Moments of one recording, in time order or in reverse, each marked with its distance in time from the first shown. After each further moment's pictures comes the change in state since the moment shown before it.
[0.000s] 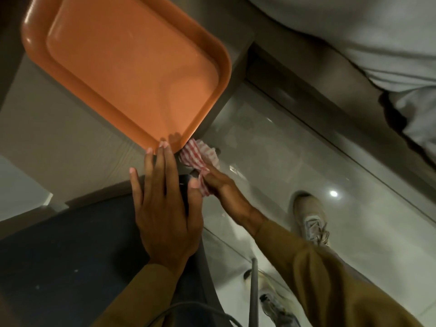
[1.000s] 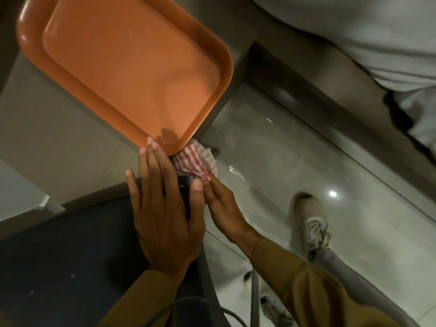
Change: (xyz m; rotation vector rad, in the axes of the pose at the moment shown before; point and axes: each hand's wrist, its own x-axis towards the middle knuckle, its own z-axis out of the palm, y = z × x) left_hand 0.001 0.002 0.003 0.065 -0.013 -0.012; right_hand -0.016 0.012 0.020 0.030 0.132 -0.190
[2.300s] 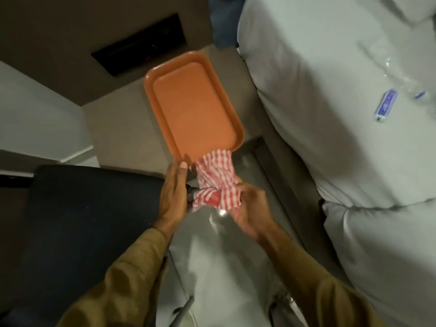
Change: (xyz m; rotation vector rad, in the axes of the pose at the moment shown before) left_hand 0.009 0.053 -0.054 -1.166 0.023 -0.687; right_hand -0.053 -0.180 -0.085 0.295 -0.338 0.227
